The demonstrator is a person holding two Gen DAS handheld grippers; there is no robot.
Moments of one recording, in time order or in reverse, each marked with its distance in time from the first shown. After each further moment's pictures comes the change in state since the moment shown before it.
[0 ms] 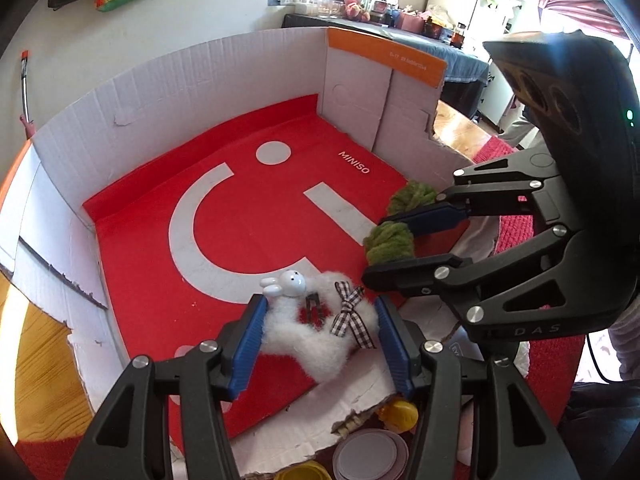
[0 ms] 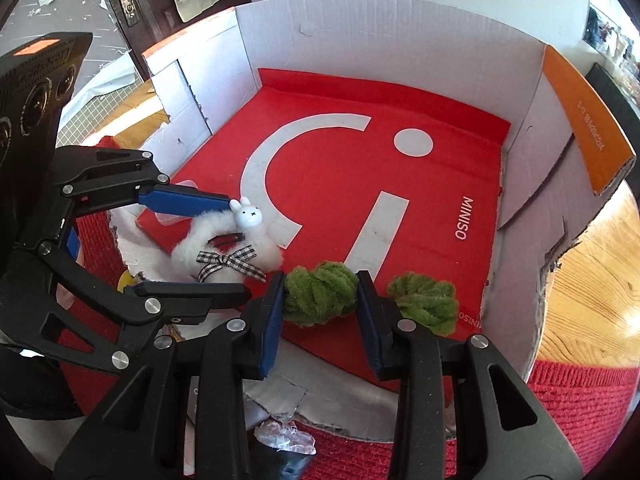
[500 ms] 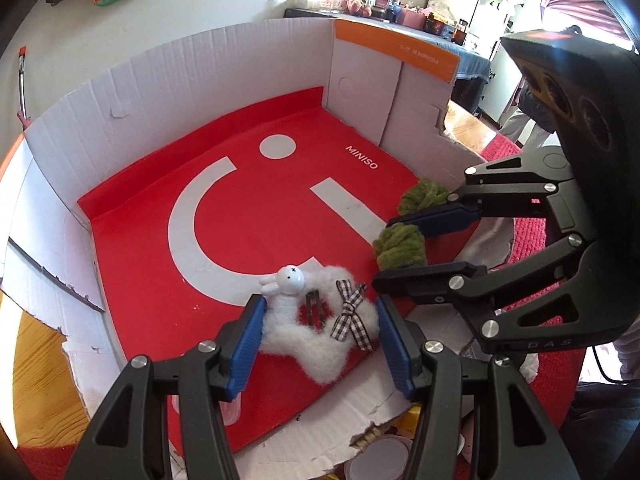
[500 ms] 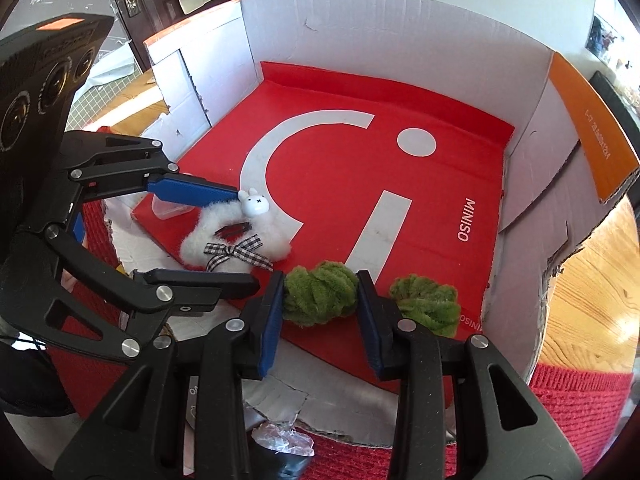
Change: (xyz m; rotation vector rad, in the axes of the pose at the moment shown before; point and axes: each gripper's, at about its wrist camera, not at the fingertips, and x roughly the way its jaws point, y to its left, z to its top) left arm 0.010 0.007 0.003 -0.009 0.022 -0.003; right arm 0.000 0.004 0.000 -0.029 0.009 -0.028
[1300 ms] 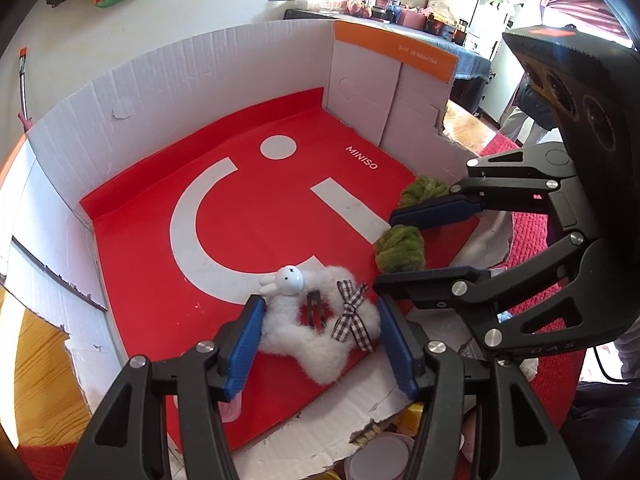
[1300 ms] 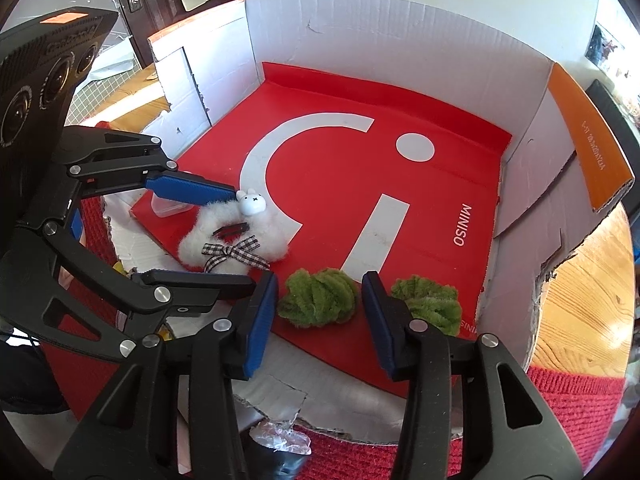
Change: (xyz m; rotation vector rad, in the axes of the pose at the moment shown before) left arm 0.000 0.001 -0.001 -0.001 -0.006 0.011; right arm -0.002 -0.001 -0.003 -0.019 -0.010 -0.022
